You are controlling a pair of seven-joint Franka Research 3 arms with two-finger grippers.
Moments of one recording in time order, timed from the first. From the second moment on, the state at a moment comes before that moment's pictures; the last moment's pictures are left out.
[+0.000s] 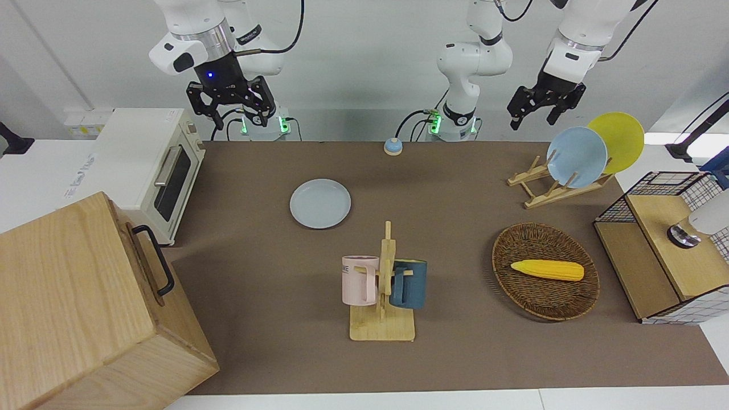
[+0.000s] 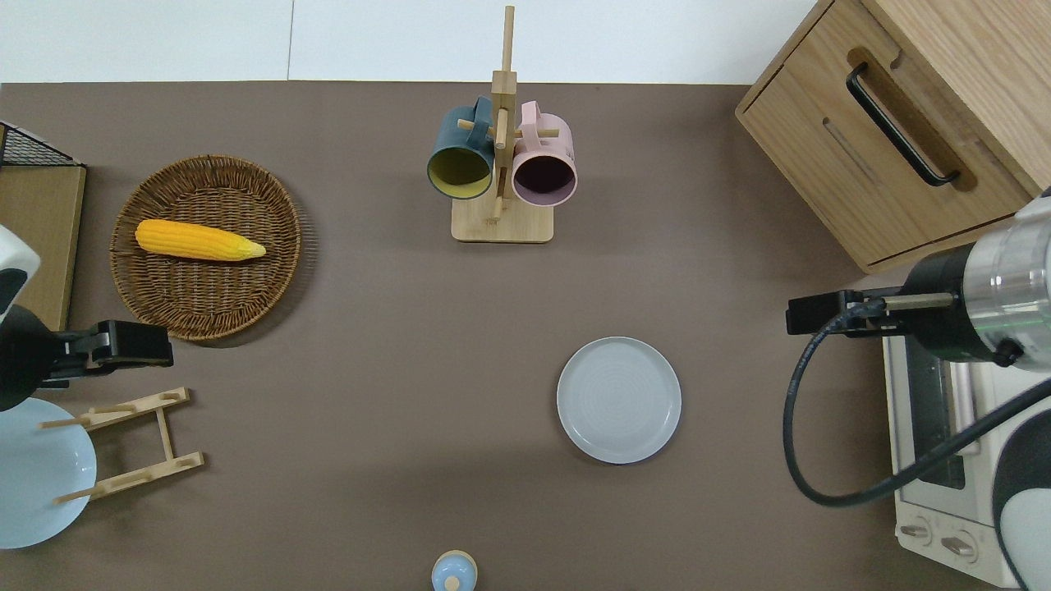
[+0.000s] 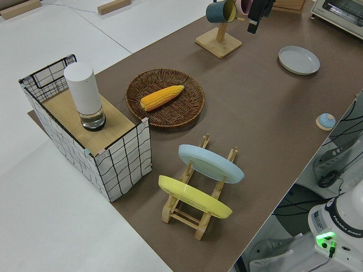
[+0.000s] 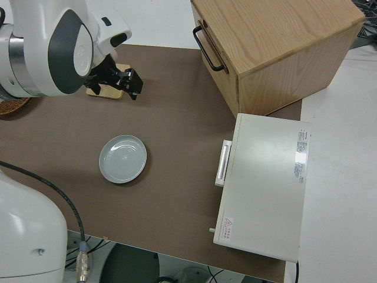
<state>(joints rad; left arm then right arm) -0.04 -0.16 -0.03 -1.69 -0.02 1.53 -0.23 -0.21 -0.06 0.37 -1.54 0.10 1.52 0.18</state>
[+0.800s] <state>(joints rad) -0.04 -0.16 -0.04 -1.69 -0.02 1.53 -0.23 -0.21 -0.06 0.37 -1.54 0.10 1.52 0.18</state>
